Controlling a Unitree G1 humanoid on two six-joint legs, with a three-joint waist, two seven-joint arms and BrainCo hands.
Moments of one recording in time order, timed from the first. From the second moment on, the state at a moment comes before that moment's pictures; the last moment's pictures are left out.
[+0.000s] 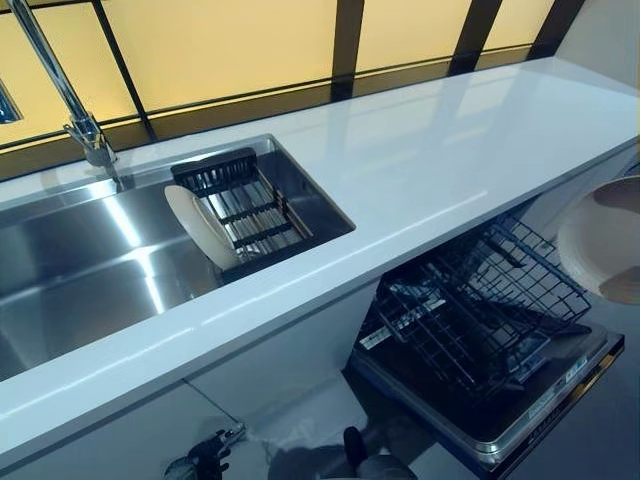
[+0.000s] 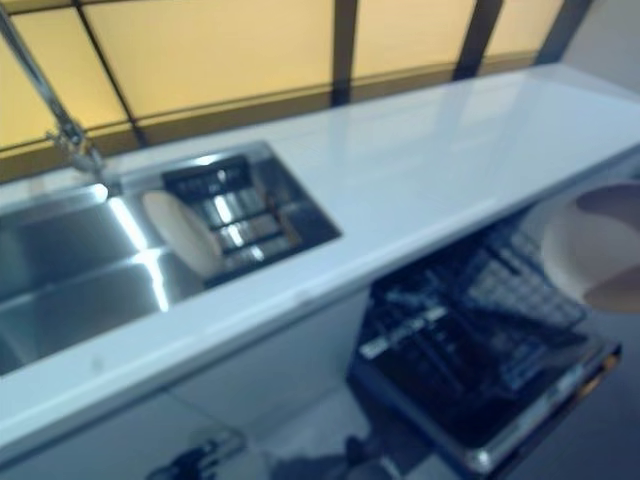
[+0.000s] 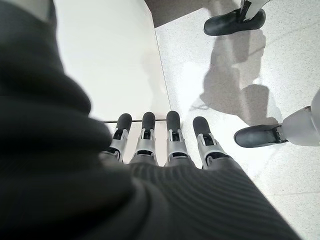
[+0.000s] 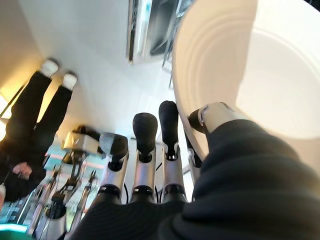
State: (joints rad) left arm -0.01 0.28 -0.10 1.16 -0.48 0.03 -0.18; right arm -0.68 -1.43 0.35 0.73 -0.28 0.30 0.66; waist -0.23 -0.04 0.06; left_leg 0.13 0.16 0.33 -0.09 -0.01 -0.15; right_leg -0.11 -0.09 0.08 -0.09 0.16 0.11
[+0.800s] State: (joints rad) left arm -0.03 0.26 -0.10 1.16 -0.48 0.03 -0.18; right arm -0.70 -1.12 0.42 0.64 -0.59 0.47 0.72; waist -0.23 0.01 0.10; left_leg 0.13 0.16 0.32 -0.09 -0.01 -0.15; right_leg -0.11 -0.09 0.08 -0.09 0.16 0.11
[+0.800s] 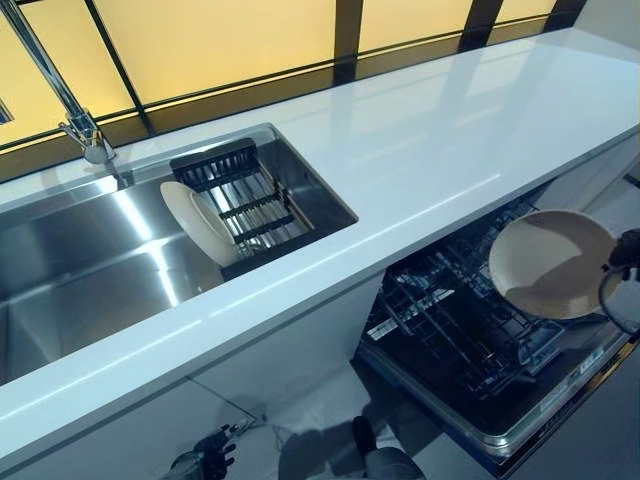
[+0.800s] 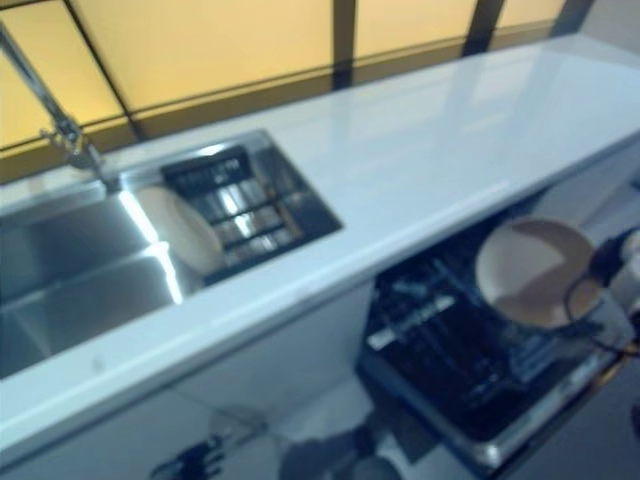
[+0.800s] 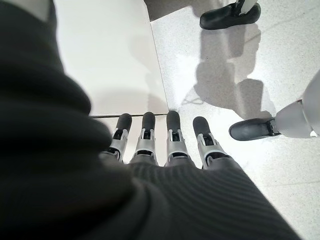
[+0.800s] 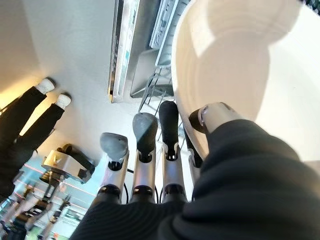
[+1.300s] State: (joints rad) left arm -0.06 0.26 -0.13 1.16 -0.48 0.03 -0.18; right arm -0.64 -0.98 0.42 0.76 -0.86 0.61 0.60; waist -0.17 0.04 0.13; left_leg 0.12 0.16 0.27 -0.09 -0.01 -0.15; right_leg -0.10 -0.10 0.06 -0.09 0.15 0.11
